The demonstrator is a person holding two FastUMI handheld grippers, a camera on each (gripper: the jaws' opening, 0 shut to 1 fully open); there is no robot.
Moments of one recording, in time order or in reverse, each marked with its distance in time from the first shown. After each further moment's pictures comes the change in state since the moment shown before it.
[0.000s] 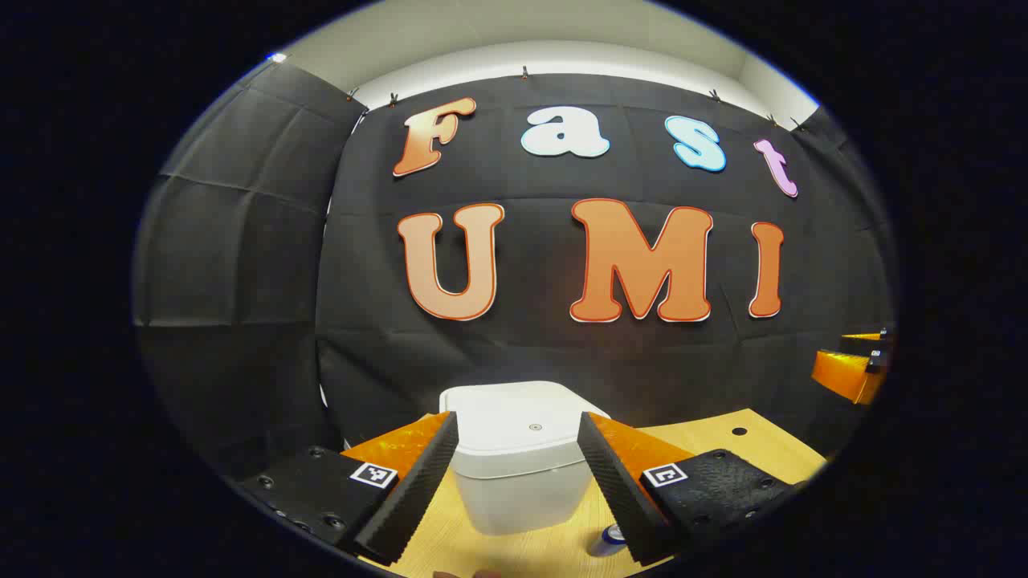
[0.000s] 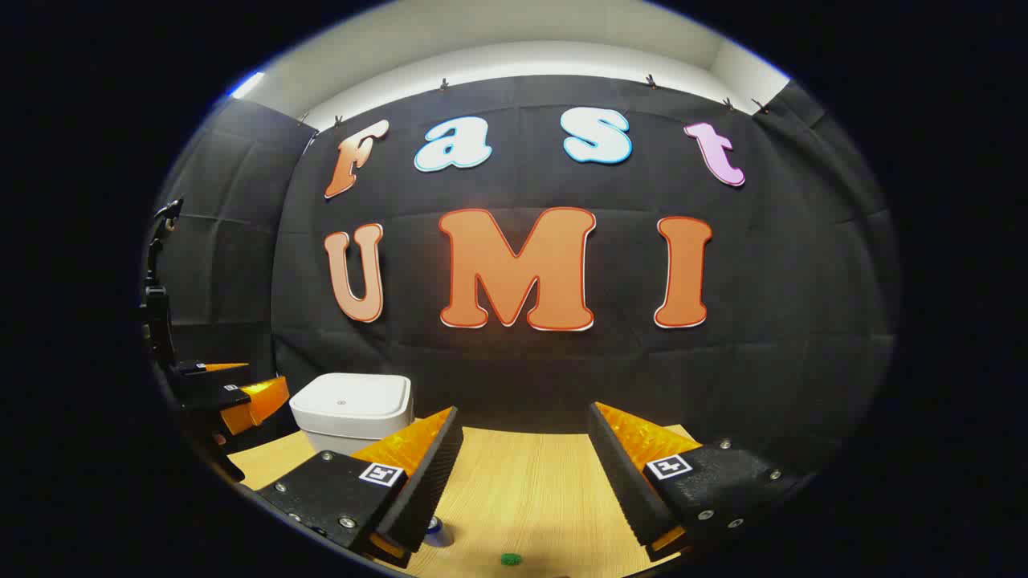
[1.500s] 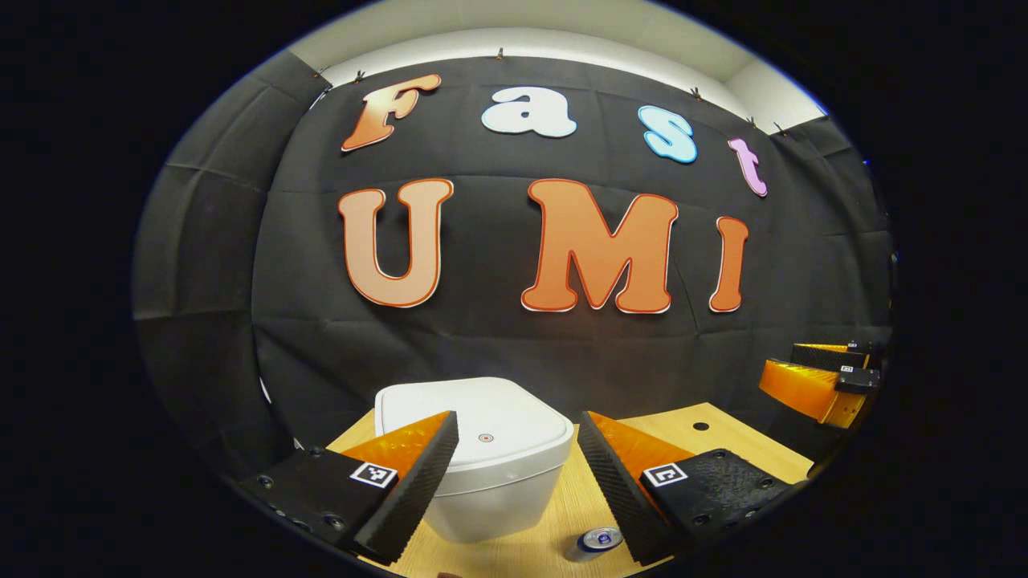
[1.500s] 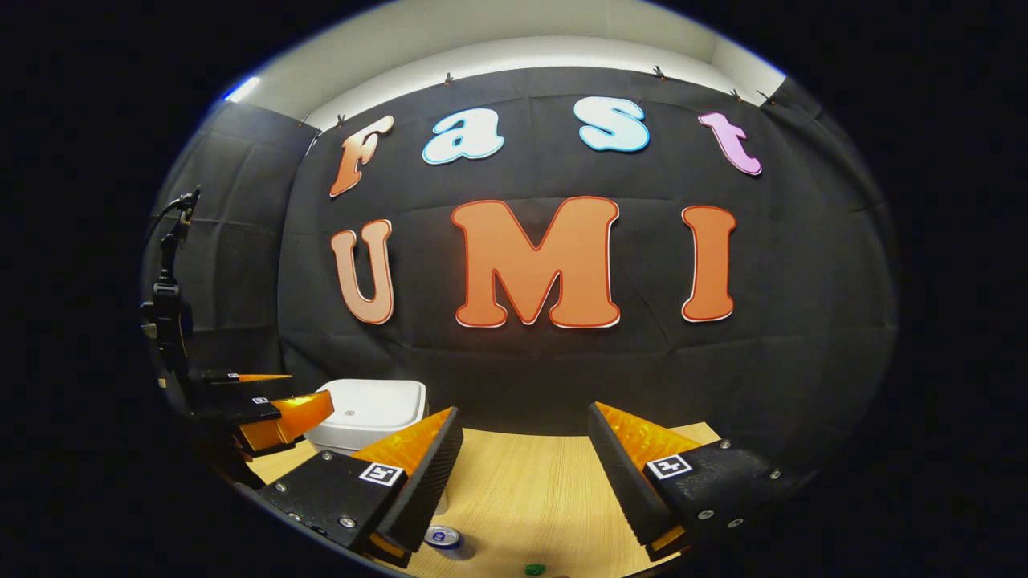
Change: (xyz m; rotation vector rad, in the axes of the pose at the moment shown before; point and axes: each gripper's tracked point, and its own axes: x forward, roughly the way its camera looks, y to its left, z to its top) left arm 0.054 -0.029 -0.009 -0.011 0.050 -0.181; right arm 0.035 0.032 -0.004 0.026 0.004 0.052
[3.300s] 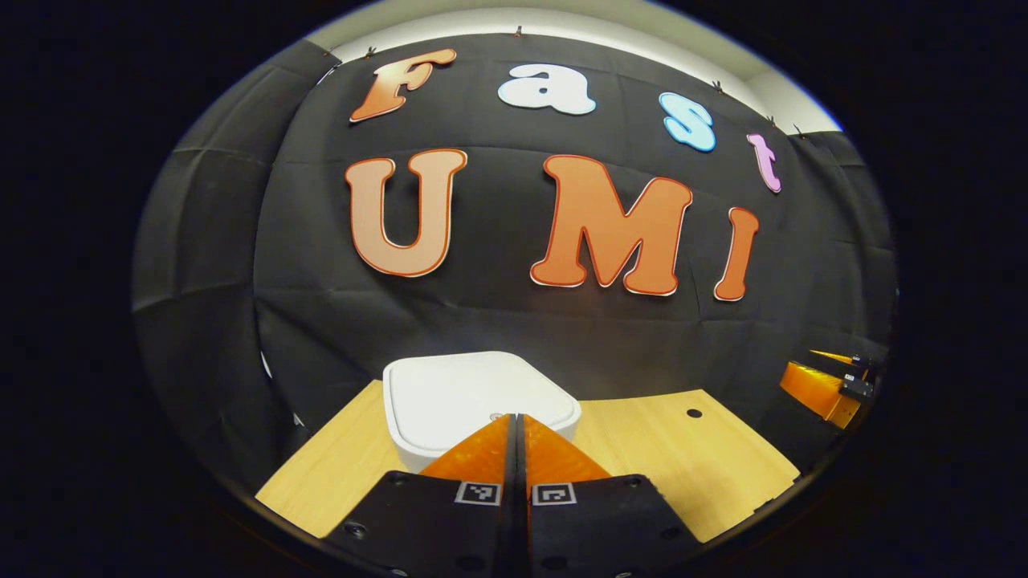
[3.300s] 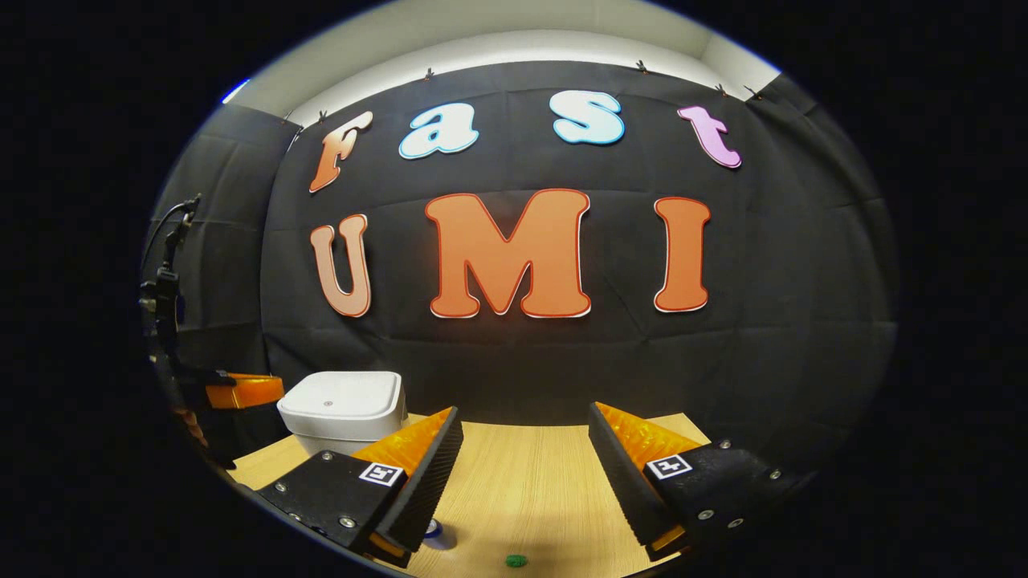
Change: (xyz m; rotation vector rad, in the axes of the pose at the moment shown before) left arm 0.006 0.023 0.003 -0.045 0.140 -0.019; right arm -0.014 -0.035 -0.004 0.011 0.035 -0.065
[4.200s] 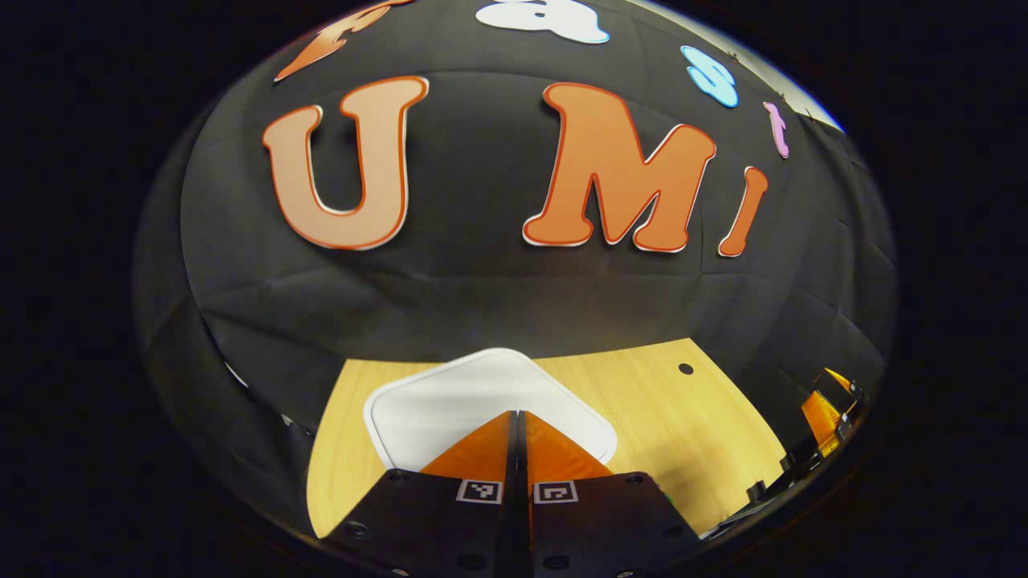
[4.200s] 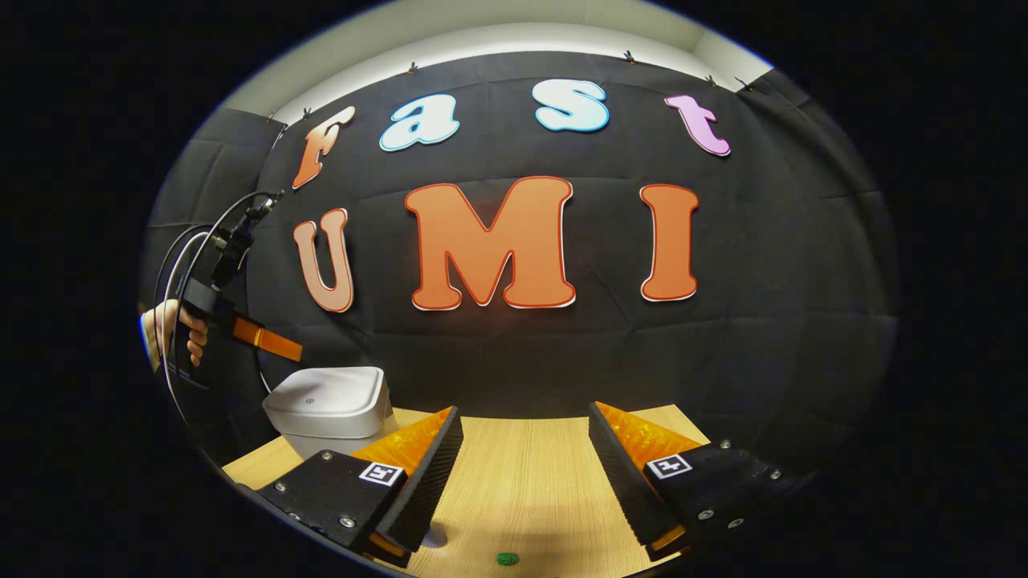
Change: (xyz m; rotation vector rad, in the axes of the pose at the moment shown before) left arm 0.108 0.027 0.010 -0.002 0.387 -0.152; right arm 0.008 -0.024 -0.010 0.013 0.045 -0.049
